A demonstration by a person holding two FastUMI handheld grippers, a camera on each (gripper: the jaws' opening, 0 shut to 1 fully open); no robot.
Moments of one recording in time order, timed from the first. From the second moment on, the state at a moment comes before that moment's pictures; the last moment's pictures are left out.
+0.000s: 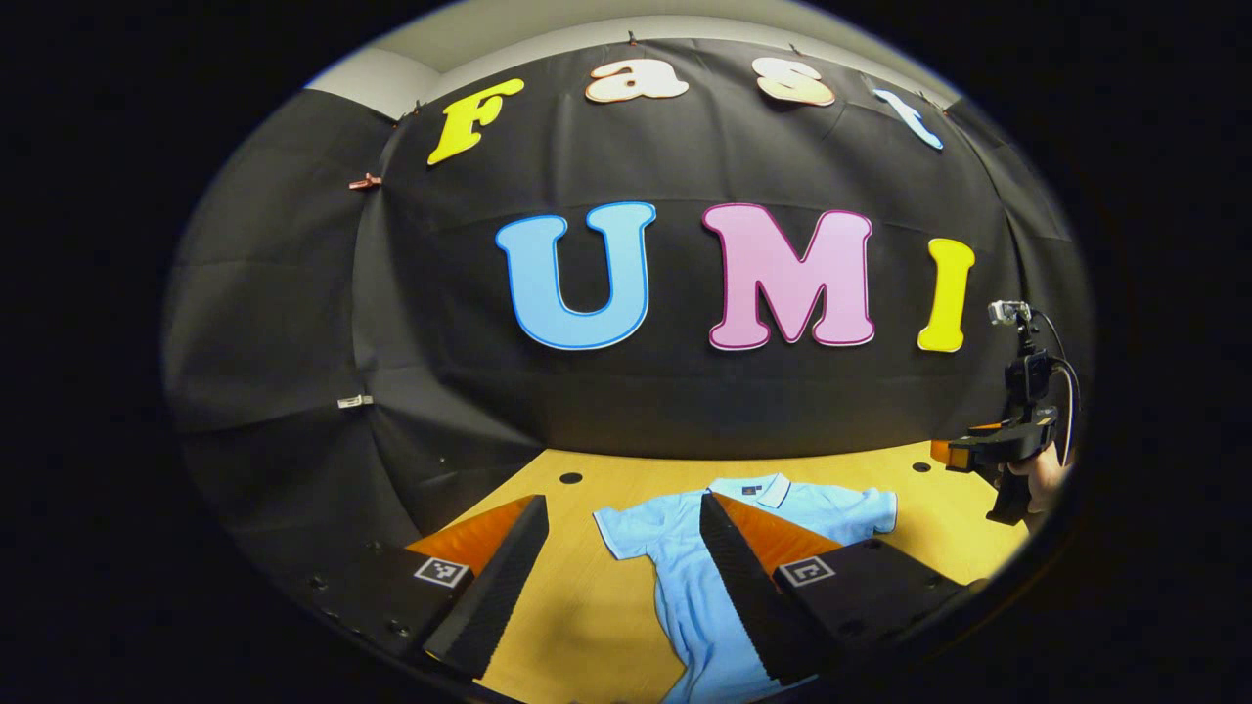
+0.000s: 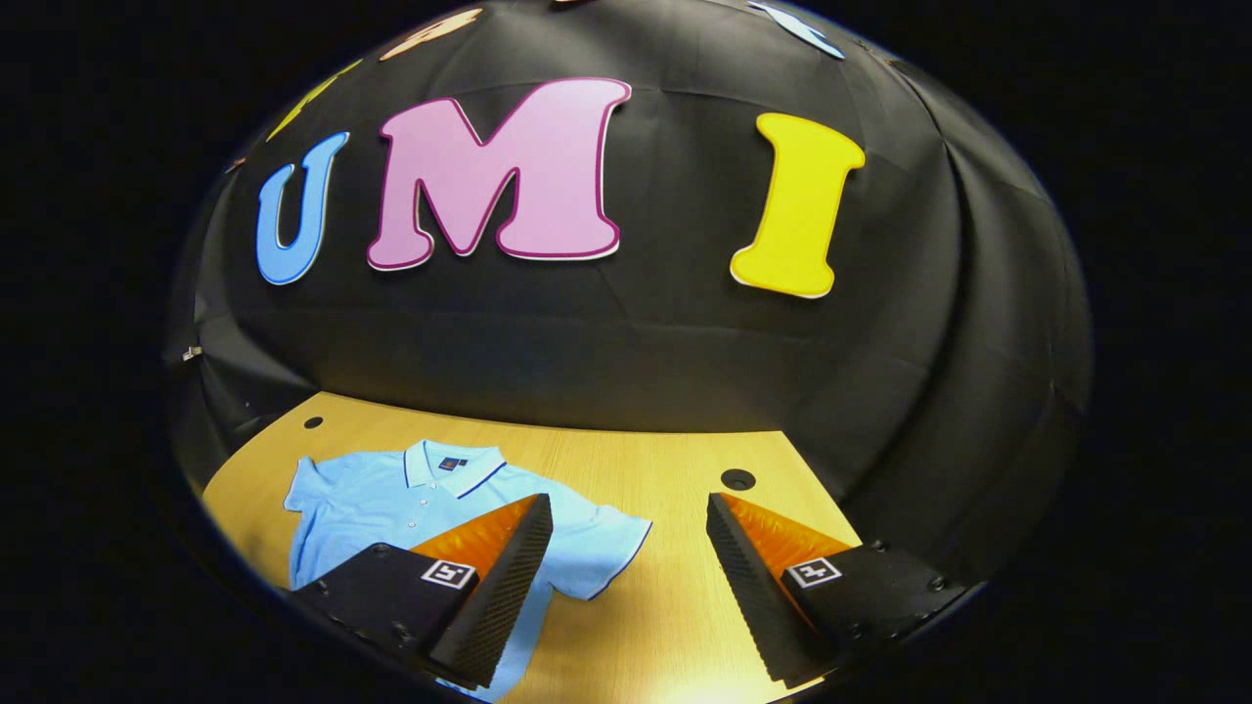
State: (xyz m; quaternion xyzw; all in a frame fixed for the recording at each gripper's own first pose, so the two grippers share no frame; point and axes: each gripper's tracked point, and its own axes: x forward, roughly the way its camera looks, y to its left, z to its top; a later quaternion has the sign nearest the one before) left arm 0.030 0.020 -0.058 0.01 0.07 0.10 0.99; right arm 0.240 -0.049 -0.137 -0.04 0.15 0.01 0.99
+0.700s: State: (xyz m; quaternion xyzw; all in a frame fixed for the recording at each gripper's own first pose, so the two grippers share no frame) left arm 0.079 -0.015 -0.088 0.01 0.12 0.08 0.99; right arm 0.335 -0.052 -0.260 -0.03 0.28 0.03 0.96
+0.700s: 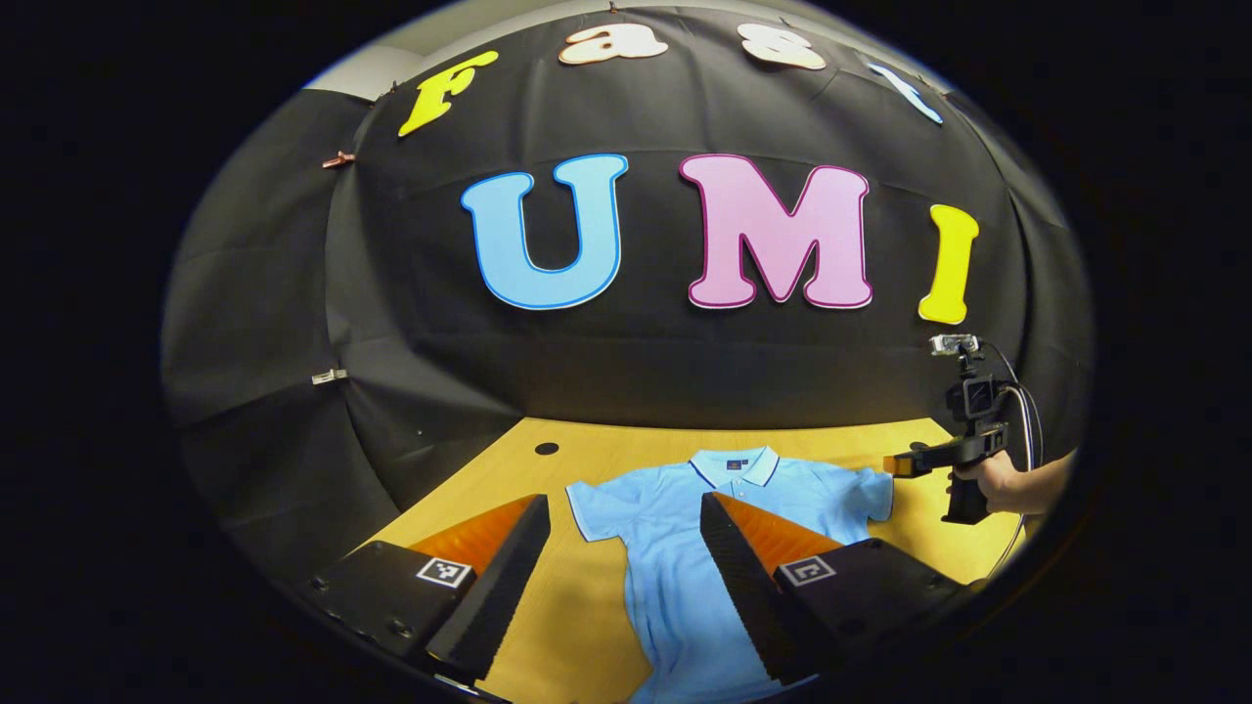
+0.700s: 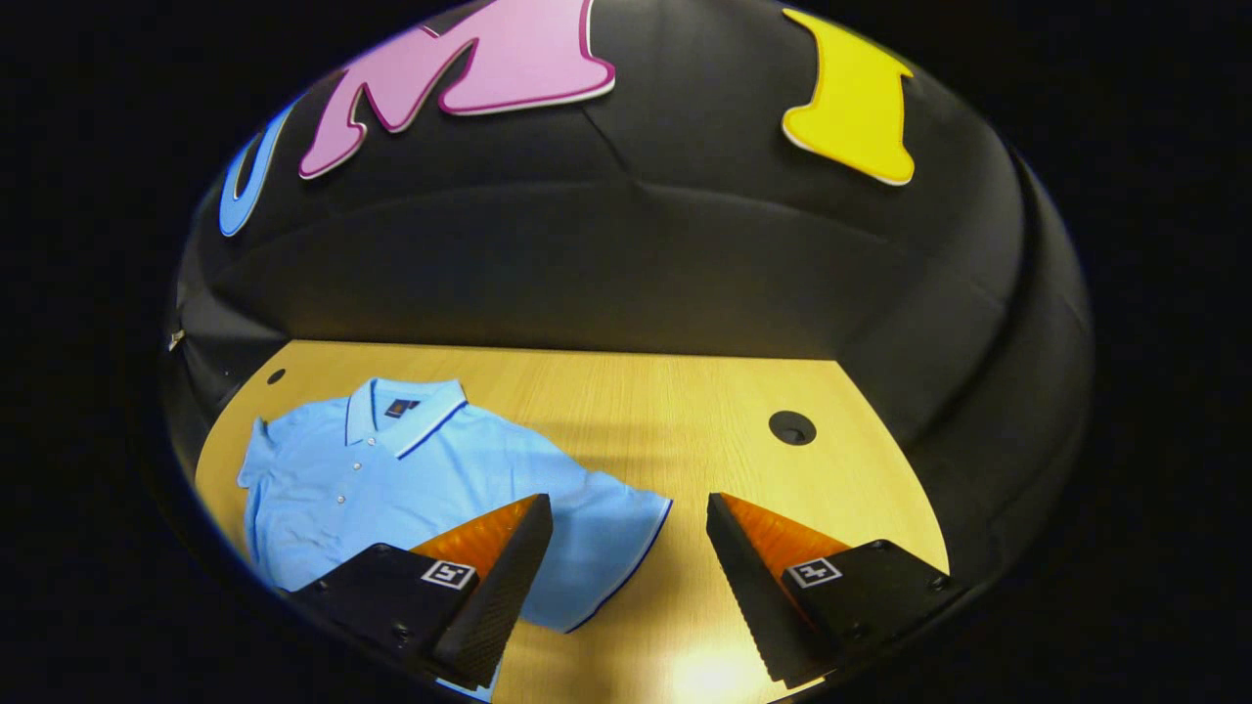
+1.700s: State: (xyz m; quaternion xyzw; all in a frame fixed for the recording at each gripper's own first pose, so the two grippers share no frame) left arm 0.085 0.007 -0.107 -0.03 0.16 0.13 0.98; right arm 0.367 -0.028 -0.324 -0.04 0.33 0.05 0.94
